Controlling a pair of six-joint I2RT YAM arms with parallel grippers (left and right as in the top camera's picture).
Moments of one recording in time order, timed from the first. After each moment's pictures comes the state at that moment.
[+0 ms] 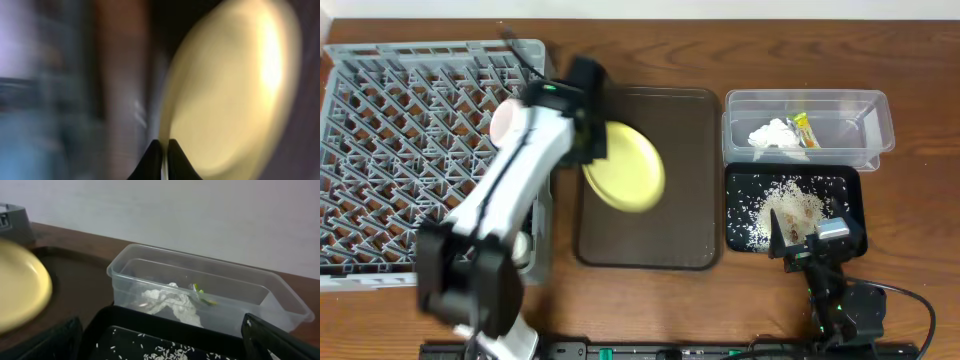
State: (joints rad) left arm -0.29 1.78 1.52 -1.13 -0.06 -0.35; right arm 0.10 0.01 0.01 -0.06 -0.08 -0.12
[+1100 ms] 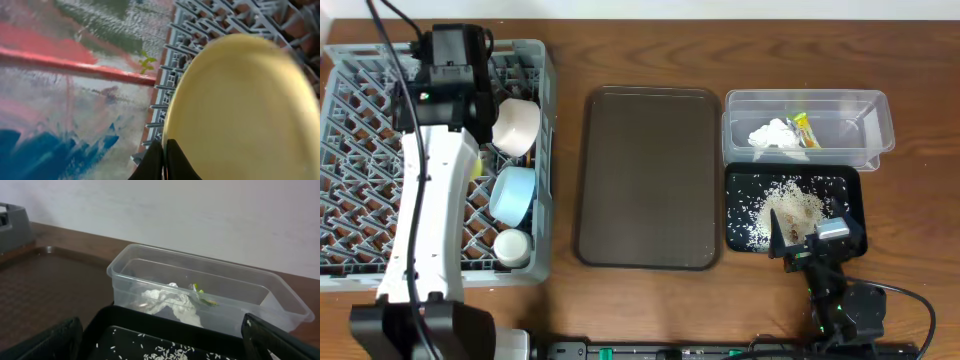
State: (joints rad) left arm 0.03 1.59 1.56 -0.99 -0.88 0.18; right arm 0.10 0.01 0.01 -0.06 -0.08 -0.12
